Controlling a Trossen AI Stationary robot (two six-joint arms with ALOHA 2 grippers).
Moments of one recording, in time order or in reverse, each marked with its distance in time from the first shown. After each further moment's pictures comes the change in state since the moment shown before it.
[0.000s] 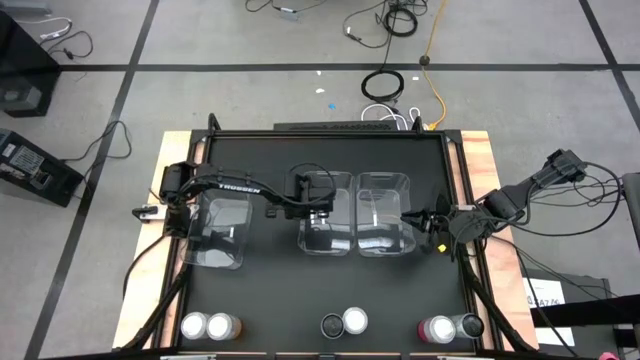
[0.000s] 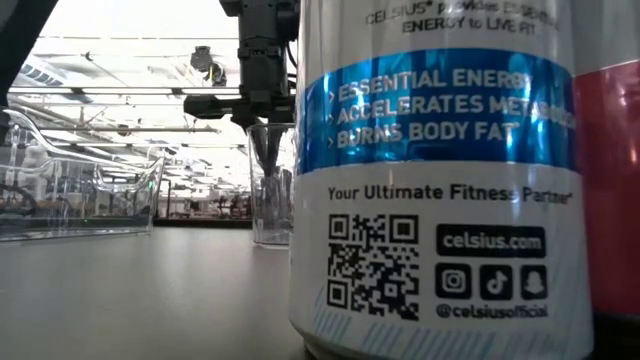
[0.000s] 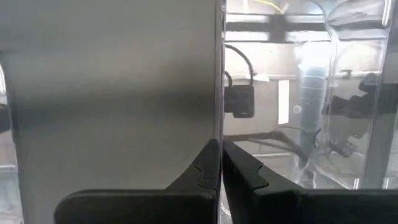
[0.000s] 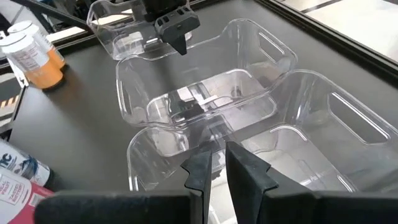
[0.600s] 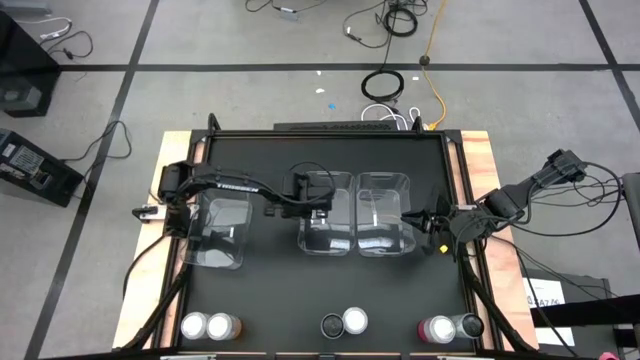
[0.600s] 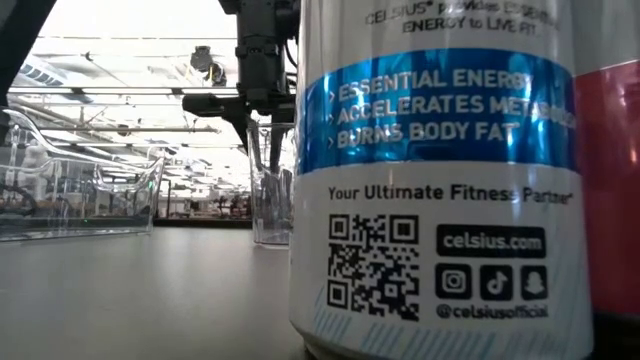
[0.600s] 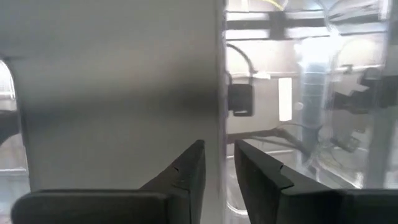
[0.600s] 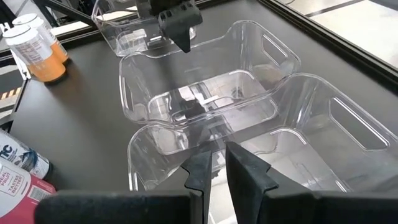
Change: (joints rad) left arm 0.000 -0.021 0.000 -0.011 0.005 0.030; right arm 0.000 -0.007 0.000 0.000 -0.011 -0.042
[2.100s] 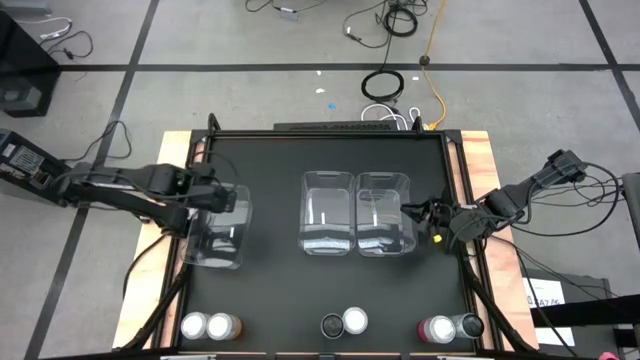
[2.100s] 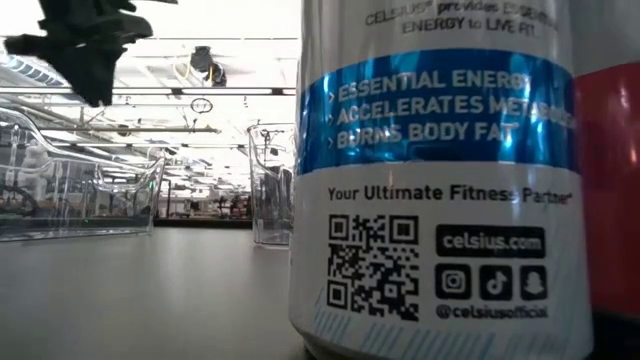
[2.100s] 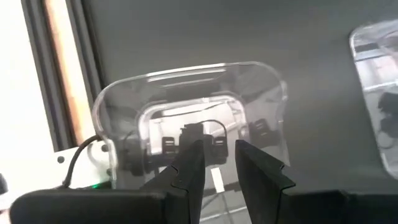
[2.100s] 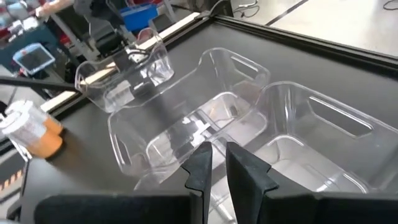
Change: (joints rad) left arm -0.129 -0.972 -0.572 -0.349 -0.268 0.088; right arm -0.009 0.005 0.000 0.041 0.142 0.273
